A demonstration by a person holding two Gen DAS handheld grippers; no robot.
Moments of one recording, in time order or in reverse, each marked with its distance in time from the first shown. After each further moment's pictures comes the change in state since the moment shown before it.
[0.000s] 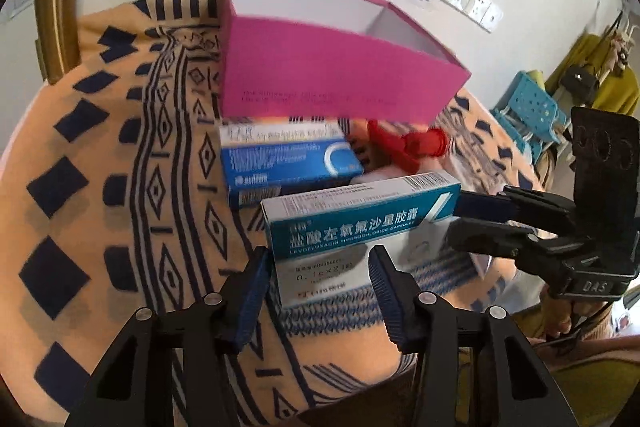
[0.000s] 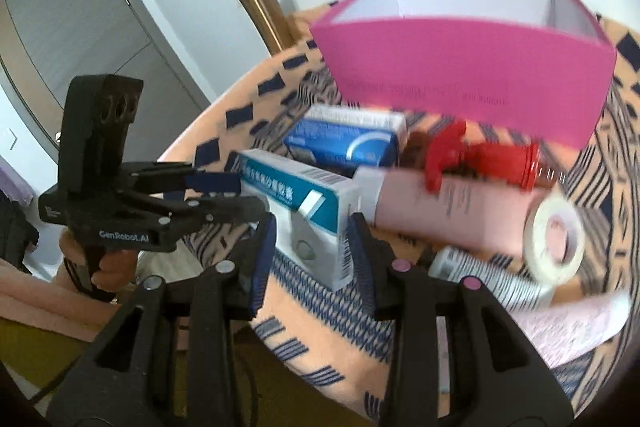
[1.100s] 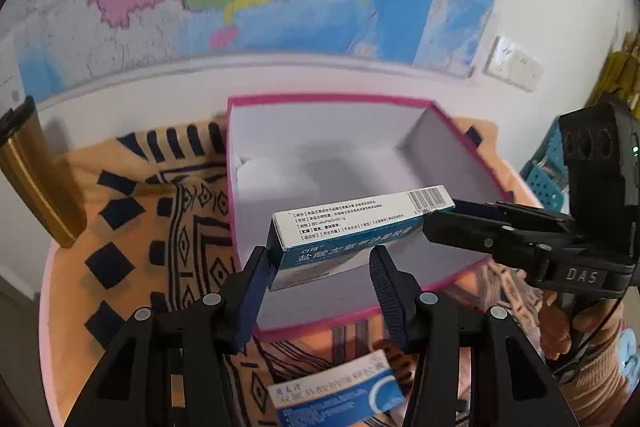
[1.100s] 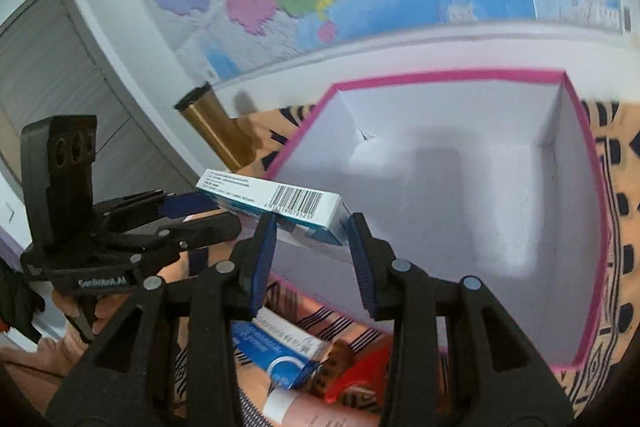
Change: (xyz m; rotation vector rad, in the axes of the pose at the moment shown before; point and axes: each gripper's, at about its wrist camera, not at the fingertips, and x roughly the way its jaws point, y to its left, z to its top) left arm 0.032 0.010 0.180 0.062 -0.099 0.154; right arm 0.017 -0.096 0.165 0.116 -0.126 0.010
